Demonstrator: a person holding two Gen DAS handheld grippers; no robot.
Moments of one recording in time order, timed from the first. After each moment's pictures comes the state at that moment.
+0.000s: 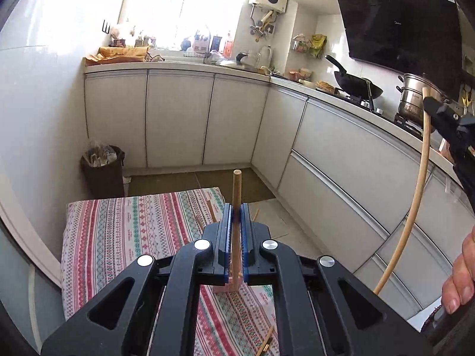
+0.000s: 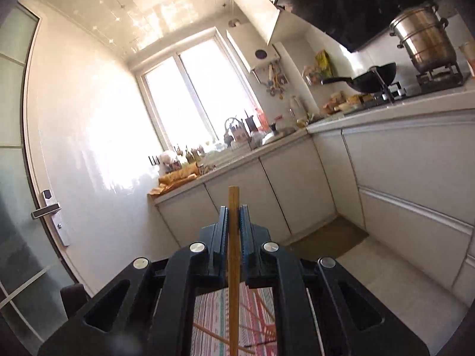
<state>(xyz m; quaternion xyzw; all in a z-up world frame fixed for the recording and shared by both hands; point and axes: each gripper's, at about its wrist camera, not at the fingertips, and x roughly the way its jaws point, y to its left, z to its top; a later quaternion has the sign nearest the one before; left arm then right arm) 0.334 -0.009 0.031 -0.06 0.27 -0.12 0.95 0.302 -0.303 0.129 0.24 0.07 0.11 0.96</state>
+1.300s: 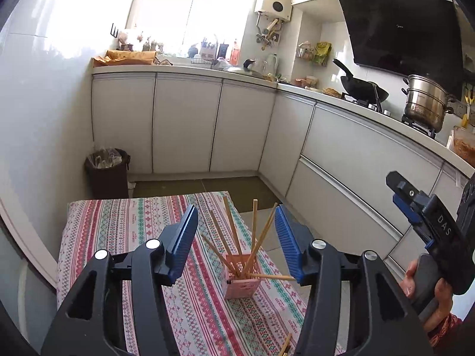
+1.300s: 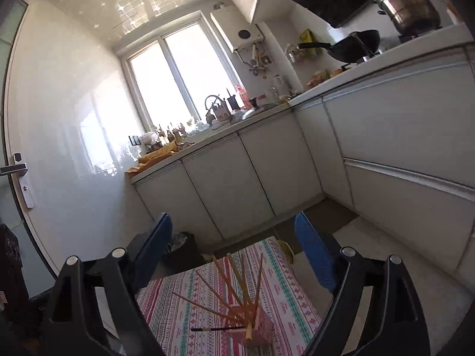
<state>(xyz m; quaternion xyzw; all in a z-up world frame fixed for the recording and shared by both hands) 0.326 0.010 -0.008 -0.06 0.26 -0.11 0.96 0.324 -0.325 -0.012 0.25 0.13 0.09 0.95</state>
